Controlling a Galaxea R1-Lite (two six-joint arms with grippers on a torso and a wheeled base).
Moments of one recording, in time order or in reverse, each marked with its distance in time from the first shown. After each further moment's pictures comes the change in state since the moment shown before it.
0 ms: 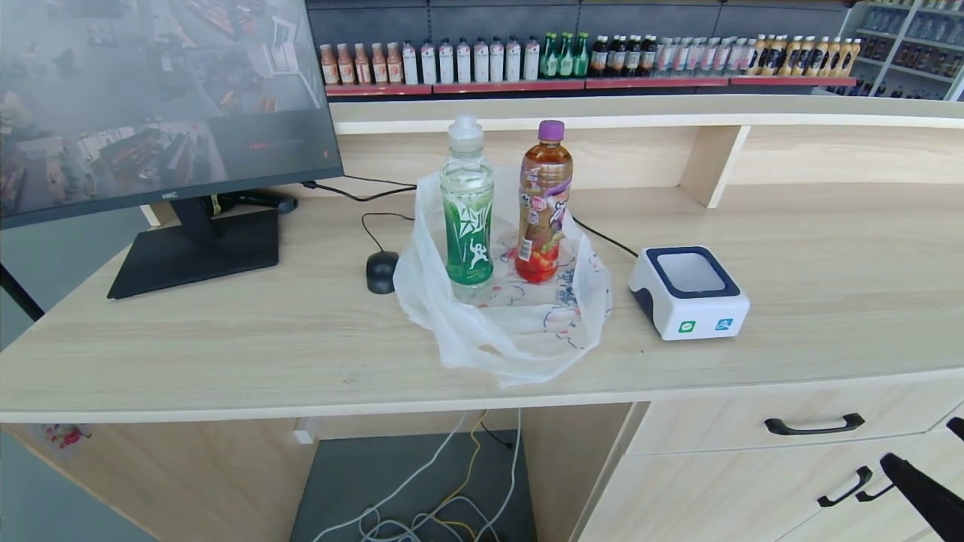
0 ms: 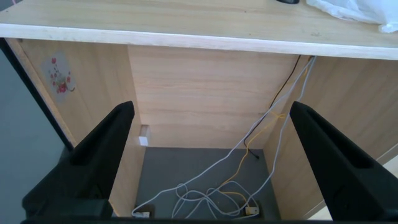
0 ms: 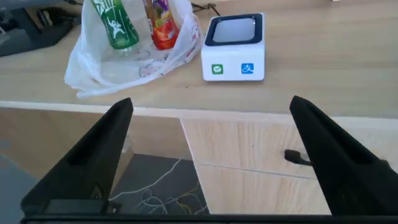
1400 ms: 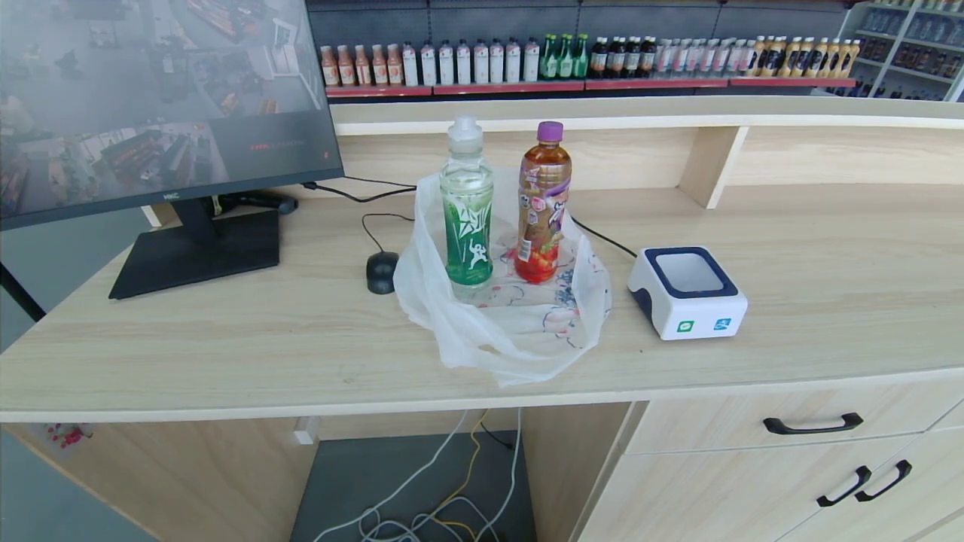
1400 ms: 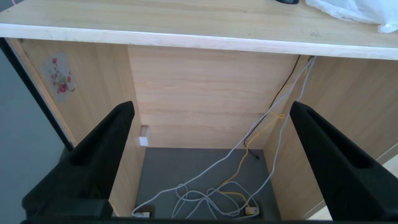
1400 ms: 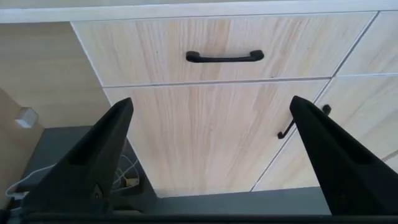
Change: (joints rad) left arm 0.001 0.000 0.000 0.000 0.000 0.000; right arm -0.373 -0.551 -0.010 0.705 -0.025 -0.119
